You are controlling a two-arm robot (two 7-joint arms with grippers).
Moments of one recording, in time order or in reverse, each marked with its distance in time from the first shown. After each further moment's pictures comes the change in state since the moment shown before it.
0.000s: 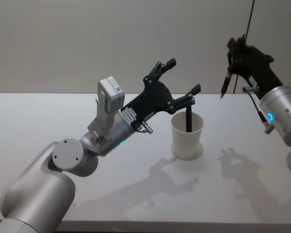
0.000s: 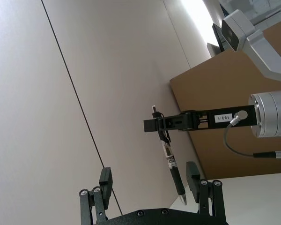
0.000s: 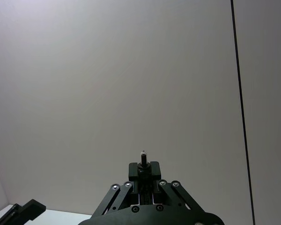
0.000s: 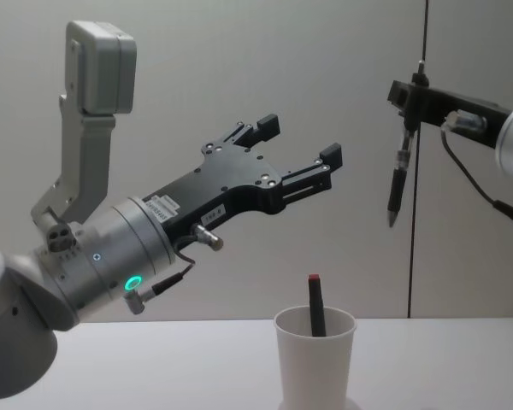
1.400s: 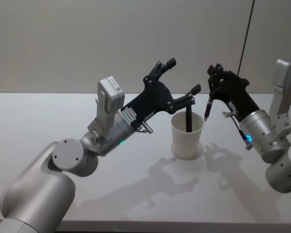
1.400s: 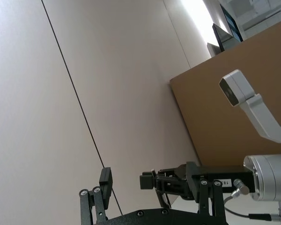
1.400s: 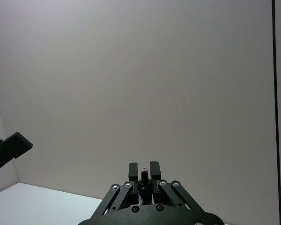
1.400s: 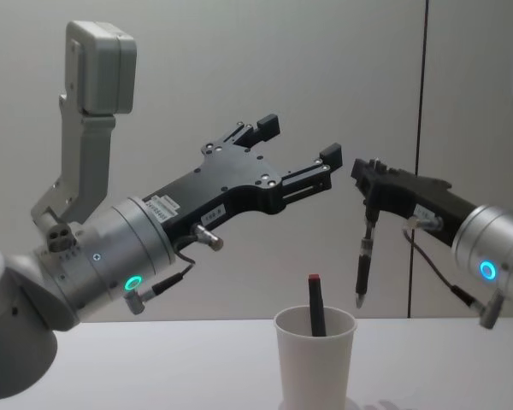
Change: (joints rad) left arm 0.000 0.000 0.000 0.000 0.000 0.000 0.000; right arm 0.092 -0.039 -0.026 0.386 -0.028 -0.296 0.177
